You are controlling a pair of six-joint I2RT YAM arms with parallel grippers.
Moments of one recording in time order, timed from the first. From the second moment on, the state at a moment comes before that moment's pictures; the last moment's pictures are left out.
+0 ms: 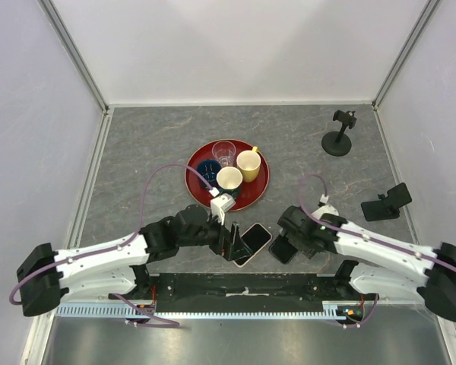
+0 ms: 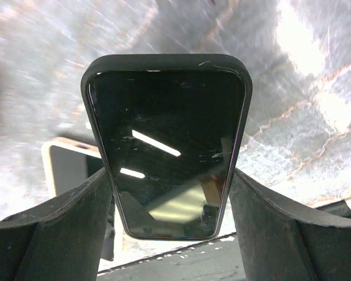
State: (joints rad) left arm -1.10 0.94 0.51 -0.05 0.17 -0.63; right arm 0.94 1.13 0.60 -0.82 0.35 1.63
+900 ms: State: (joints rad) left arm -1.05 1.66 0.82 0.49 0.38 -0.68; right arm 0.92 0.68 0.63 -0.80 0.58 1.56
